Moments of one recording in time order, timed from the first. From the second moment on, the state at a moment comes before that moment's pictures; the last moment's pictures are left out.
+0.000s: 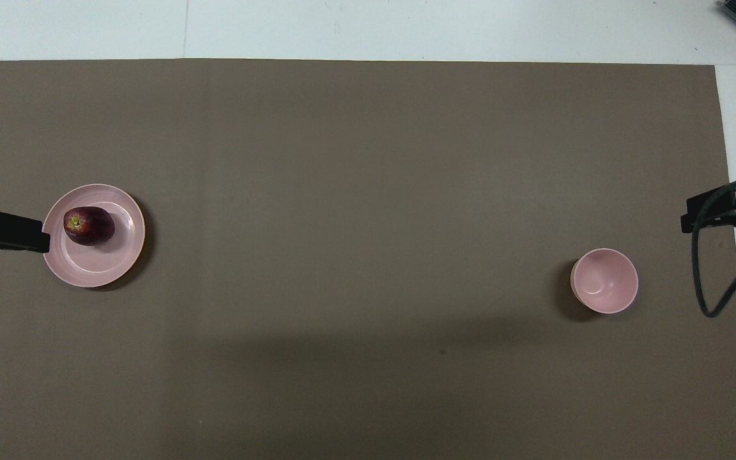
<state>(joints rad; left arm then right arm) -0.02 -0.11 -0.06 -1.60 -0.03 1.47 -0.06 0.01 0.02 -0.05 -1.49 -0.02 1.42 0.07</state>
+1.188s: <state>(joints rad) 0.17 0.03 -0.05 -1.81 -0.03 1.90 0.00 0.01 0.02 -0.05 -1.49 -0.02 1.42 0.07</state>
